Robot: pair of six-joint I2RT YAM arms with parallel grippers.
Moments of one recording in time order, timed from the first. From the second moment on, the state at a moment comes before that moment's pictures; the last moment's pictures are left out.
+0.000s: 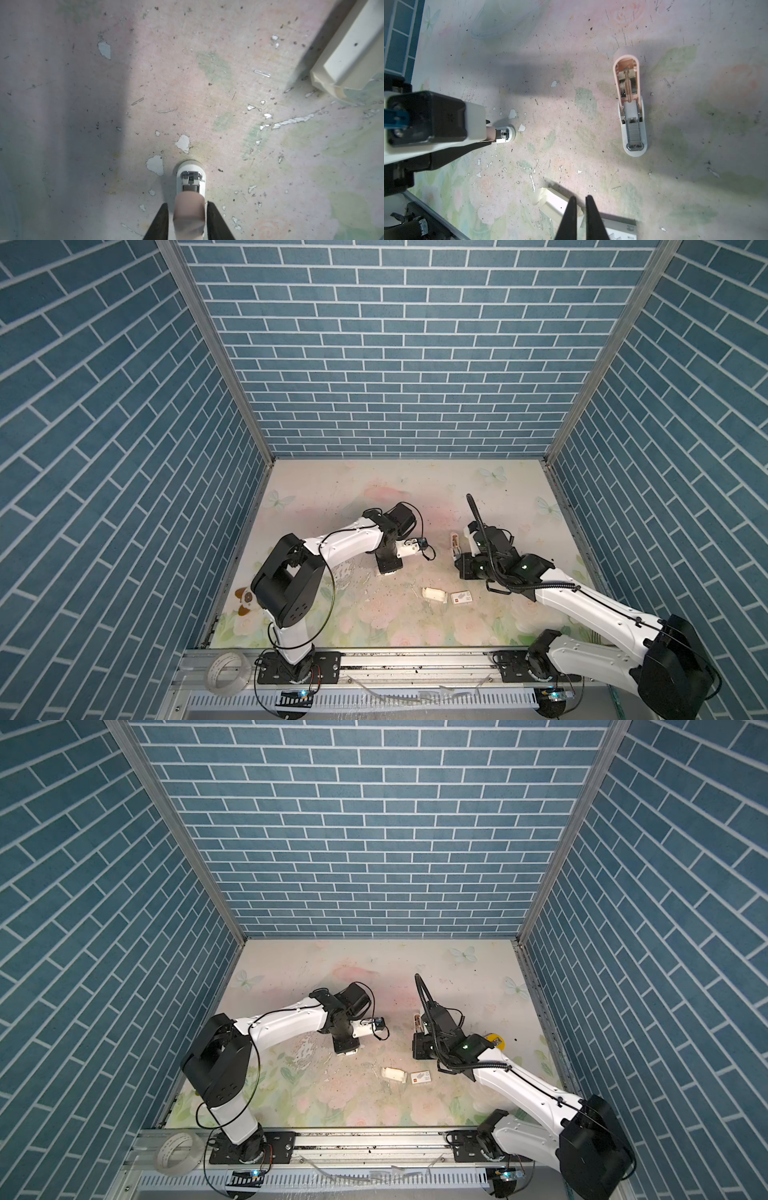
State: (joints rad) left arm -0.73 1.77 1.23 -0.87 0.04 0.59; right arm 0.72 1.11 0.67 -0.44 -0.07 0.61
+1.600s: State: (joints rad) left arm -0.73 1.90 1.30 -0.93 0.05 0.59; right arm 0.72 1.10 0.62 -0.42 -0.07 0.61
